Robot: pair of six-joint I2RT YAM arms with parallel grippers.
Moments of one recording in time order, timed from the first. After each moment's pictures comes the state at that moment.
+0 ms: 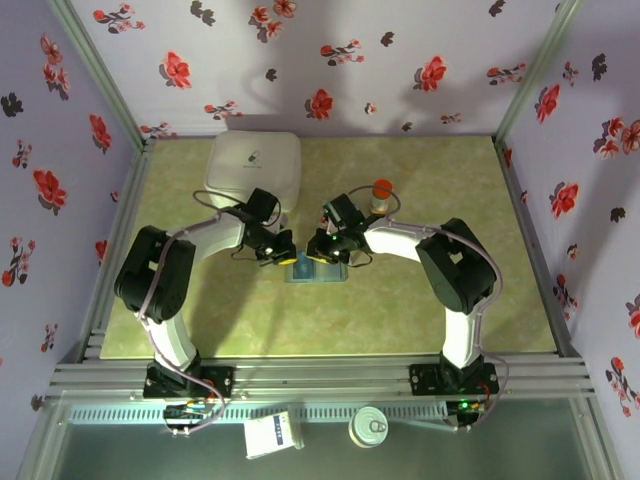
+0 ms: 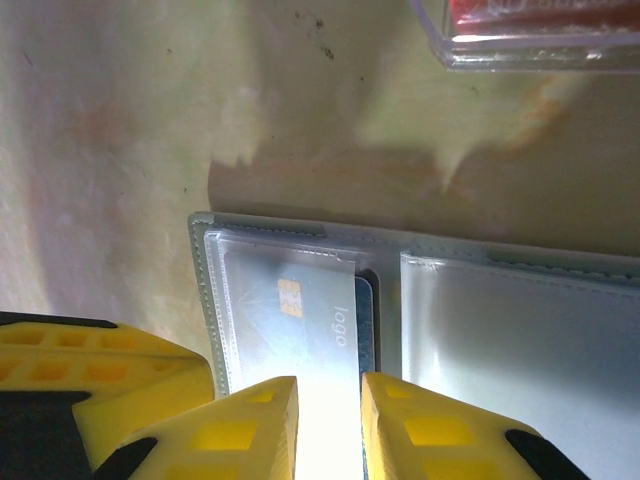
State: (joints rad) left arm -0.50 1.80 1.08 -0.50 0.46 -0.63; right arm 0.69 1.92 1.16 -0.25 -0.42 0.85
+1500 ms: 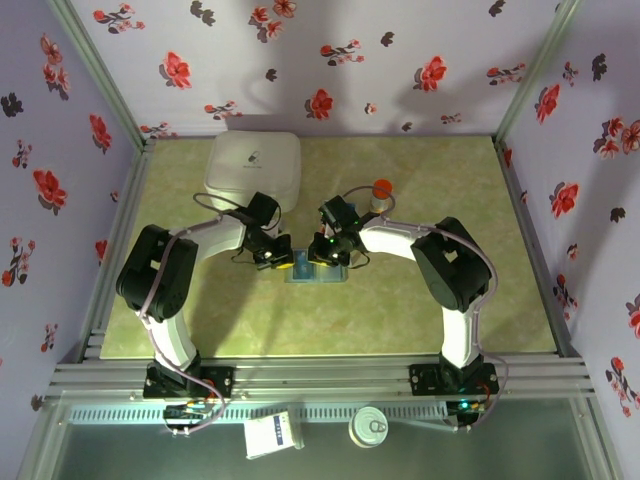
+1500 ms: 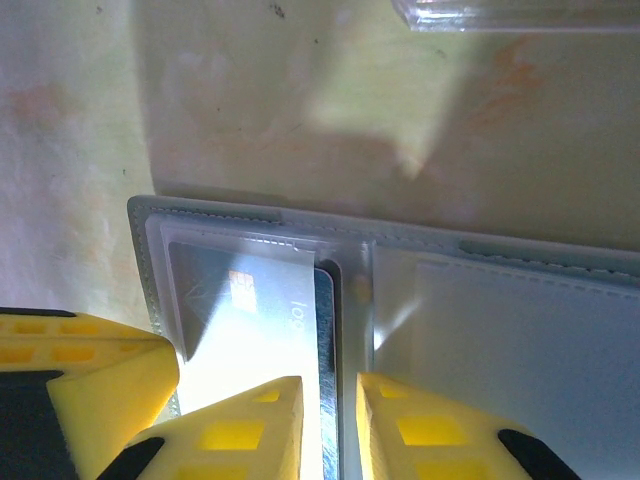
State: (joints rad) left arm -0.50 1.80 1.06 -0.52 0.40 -0.63; right arm 0.71 1.94 1.20 -0.35 -0.37 0.81
